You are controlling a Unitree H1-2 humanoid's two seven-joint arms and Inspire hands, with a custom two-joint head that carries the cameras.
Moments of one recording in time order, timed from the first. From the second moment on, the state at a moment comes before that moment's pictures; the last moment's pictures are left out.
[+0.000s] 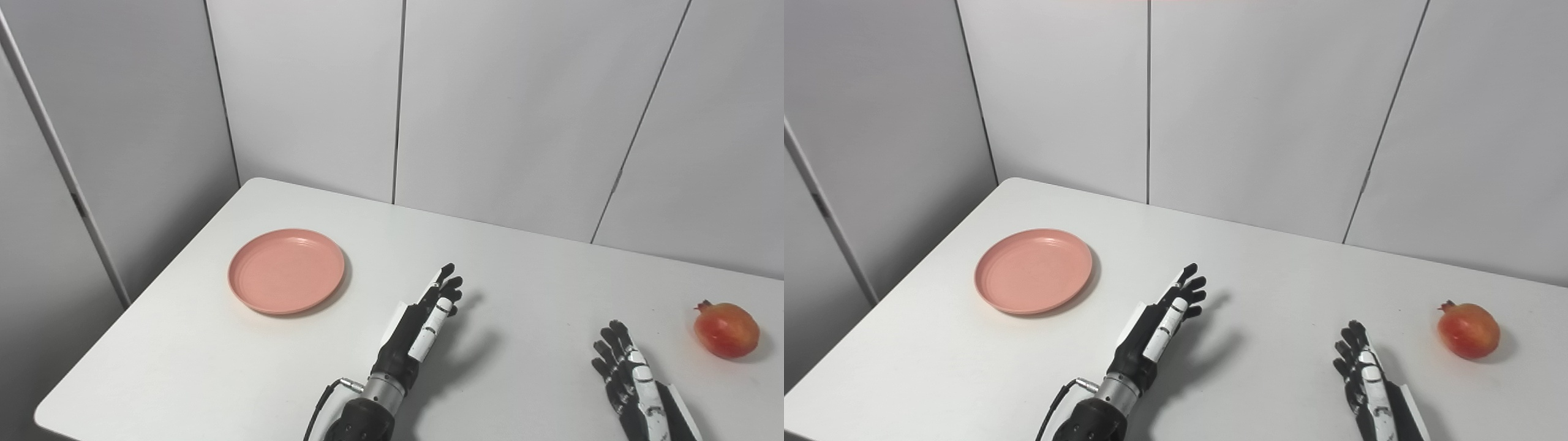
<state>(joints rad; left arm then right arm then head) -0.13 -0.10 -0.13 0.16 0.08 -0.10 0.00 -0.08 -0.14 0.01 0.03 0.22 0.02 0.27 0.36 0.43</state>
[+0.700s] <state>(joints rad) -0.13 -0.10 -0.12 0.15 0.08 -0.10 0.00 -0.05 -0.13 0.01 -0.01 0.20 0.03 0.24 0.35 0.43</state>
